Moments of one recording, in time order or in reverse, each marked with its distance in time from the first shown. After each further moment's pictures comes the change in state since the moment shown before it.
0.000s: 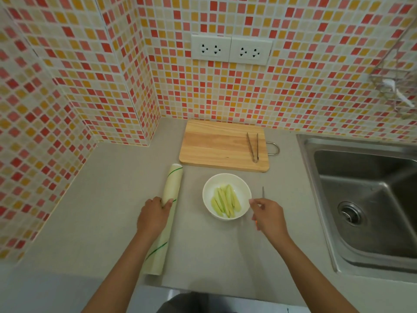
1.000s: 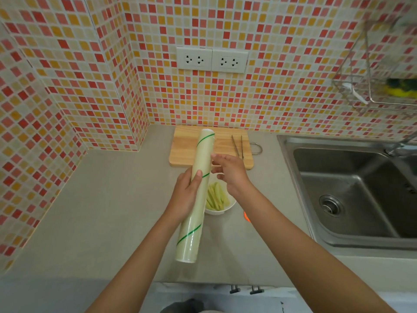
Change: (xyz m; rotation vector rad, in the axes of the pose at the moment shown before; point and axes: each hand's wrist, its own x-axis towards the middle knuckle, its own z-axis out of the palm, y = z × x) left_hand -0.060 0.108 -0.020 -0.706 -0.145 0.489; right_hand -0.003 -0.121 0.009 0.689 -0.212 0.038
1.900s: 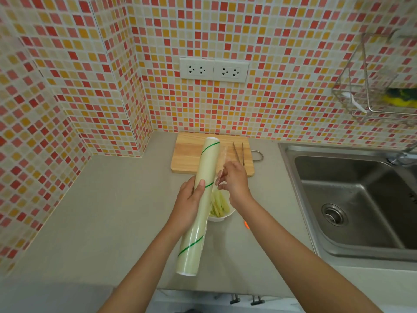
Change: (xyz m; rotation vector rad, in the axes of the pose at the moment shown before) left_hand -0.014 0.006 0.007 -0.028 0.005 -0.037; right_hand 0.001 0.010 -0.006 0.008 0.076 -0.080
